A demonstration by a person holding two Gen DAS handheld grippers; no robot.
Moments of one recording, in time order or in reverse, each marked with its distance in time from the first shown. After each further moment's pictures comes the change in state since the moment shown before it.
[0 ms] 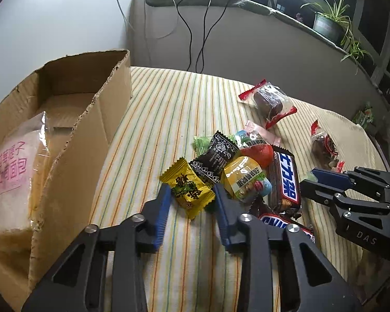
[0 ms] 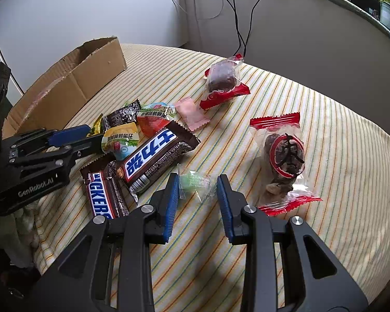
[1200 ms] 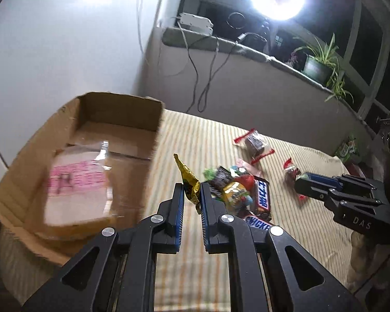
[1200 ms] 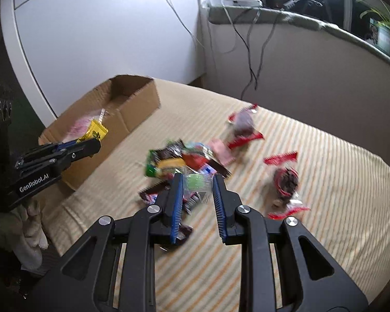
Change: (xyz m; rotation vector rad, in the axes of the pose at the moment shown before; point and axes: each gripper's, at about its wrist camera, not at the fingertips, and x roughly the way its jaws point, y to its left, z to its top) left arm -0.088 0.036 0.000 -0.079 -0.178 -0.053; right arm -0.070 0.035 0.021 -0.024 -0.140 0.055
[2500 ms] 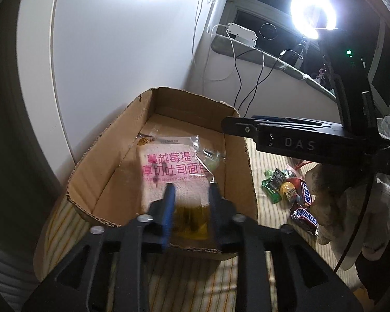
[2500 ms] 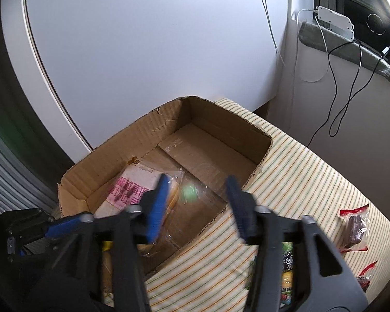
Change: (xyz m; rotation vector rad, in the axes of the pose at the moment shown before) left arm -0.035 0.083 -0.012 -0.108 -0.014 0.097; right arm 0.108 0.143 0.104 -0.194 0.022 0.139
